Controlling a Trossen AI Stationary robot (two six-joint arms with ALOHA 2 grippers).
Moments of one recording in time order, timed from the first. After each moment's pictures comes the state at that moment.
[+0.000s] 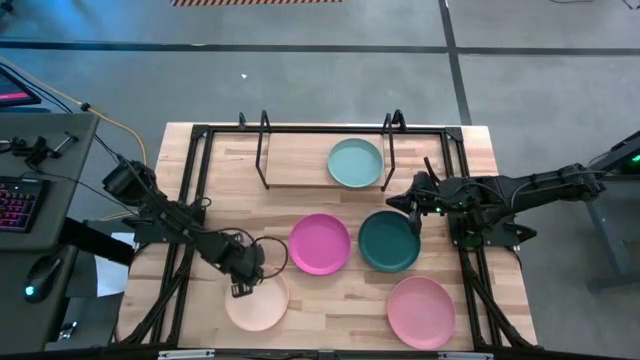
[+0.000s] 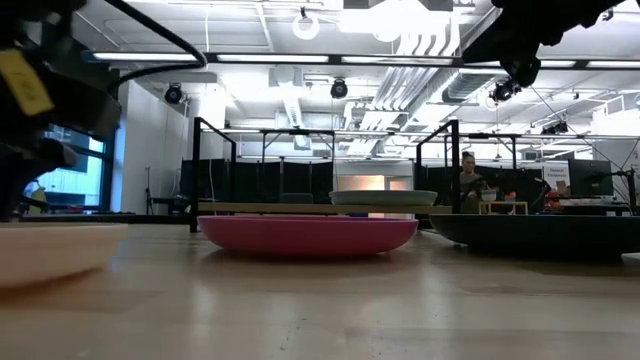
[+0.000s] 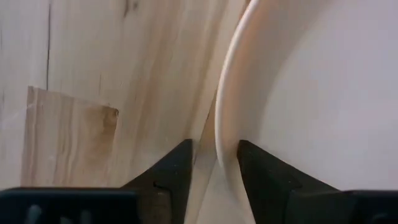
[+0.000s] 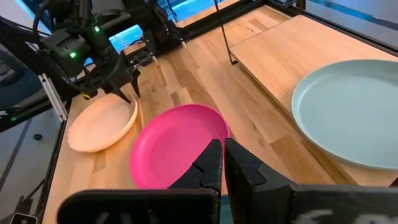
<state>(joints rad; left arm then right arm) -0.58 1.56 0.74 -0.64 -0.02 -0.88 0.16 0.74 0.62 -0.32 0.27 0.49</state>
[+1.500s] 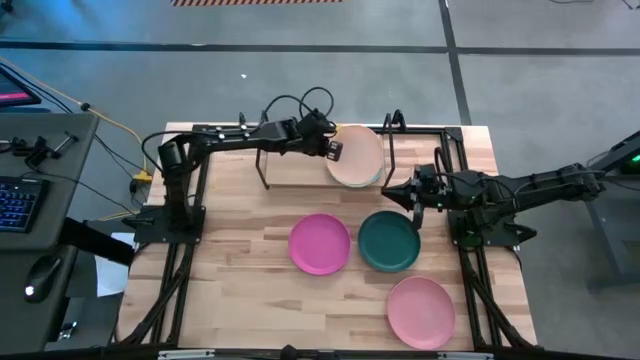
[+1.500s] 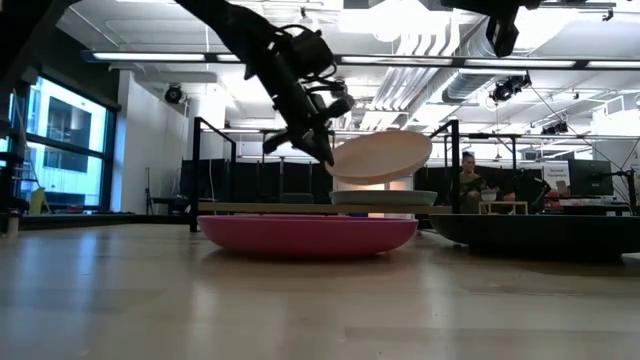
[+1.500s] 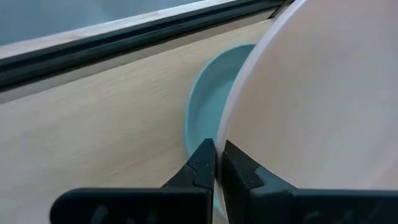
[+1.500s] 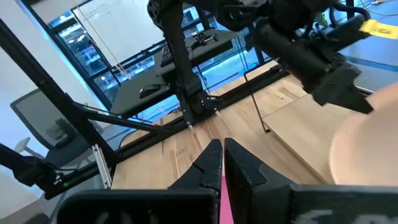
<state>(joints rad) 0.42 1.91 1.46 -0.39 -0.13 -0.67 0.16 0.75 0.62 0.01 0.29 0.47</state>
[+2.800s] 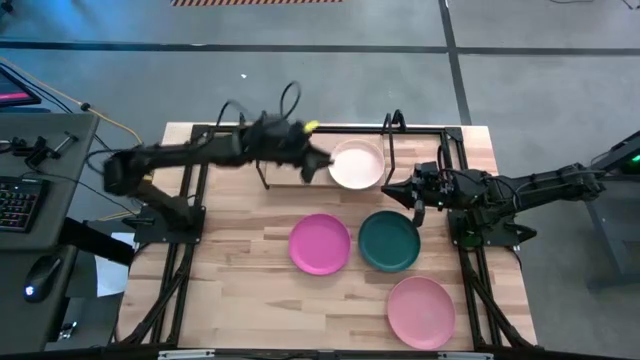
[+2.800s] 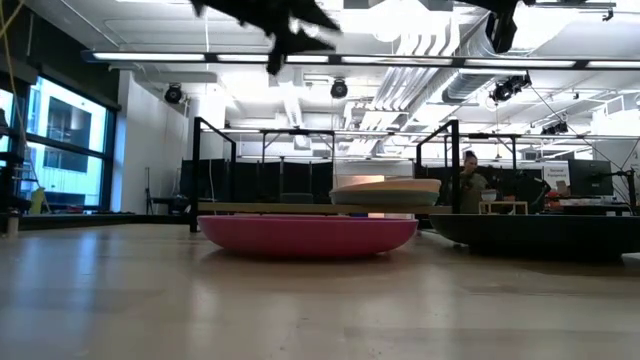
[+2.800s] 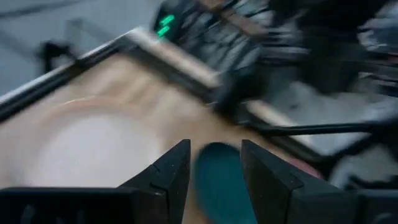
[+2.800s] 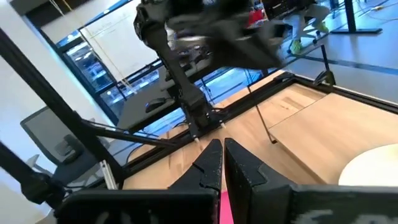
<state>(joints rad) 0.27 1.45 1.18 -0.08 0.16 -0.42 0.16 0.75 0.62 0.06 0.31 0.50</state>
